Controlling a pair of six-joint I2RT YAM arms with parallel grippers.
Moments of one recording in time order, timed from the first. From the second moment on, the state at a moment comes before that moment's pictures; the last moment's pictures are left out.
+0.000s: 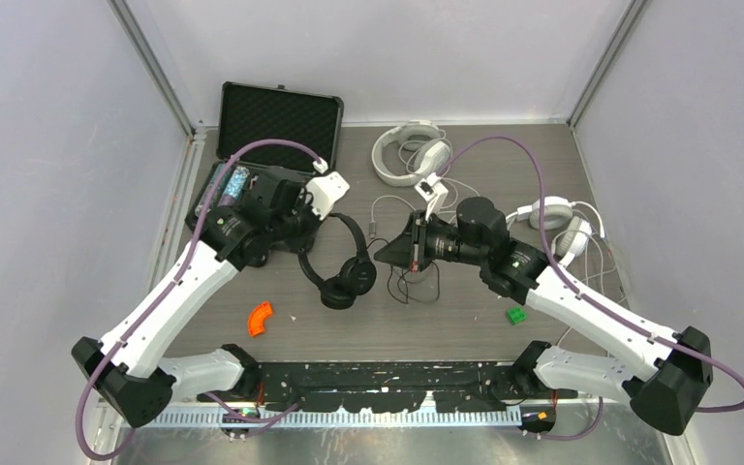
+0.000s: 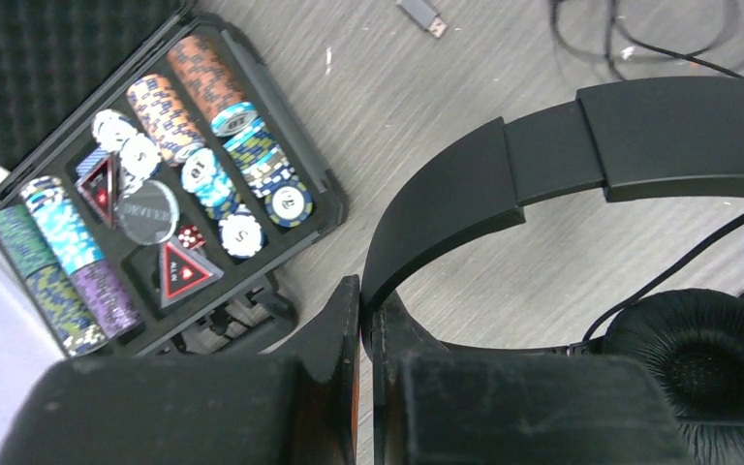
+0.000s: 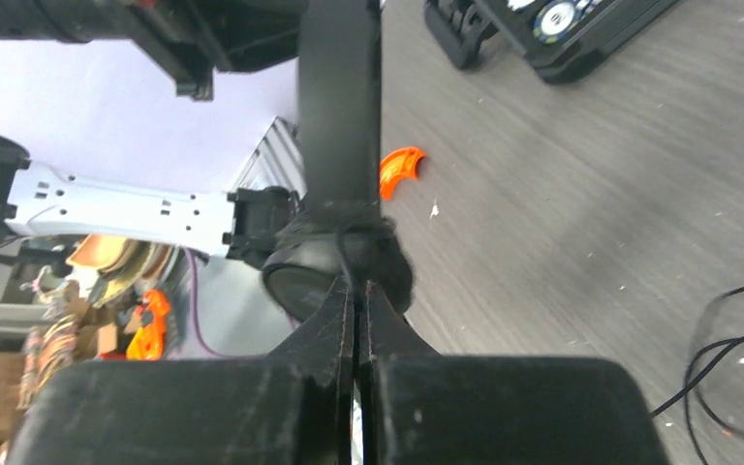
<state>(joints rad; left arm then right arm) -0.62 1.14 1.29 -0.90 -0.02 0.30 0.77 1.05 0.88 -0.08 -0.39 0.64</state>
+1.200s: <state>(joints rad) -0.64 1.19 1.33 -0.91 -0.34 -0.19 0.82 1.27 0.96 0.22 -0.53 0.94</state>
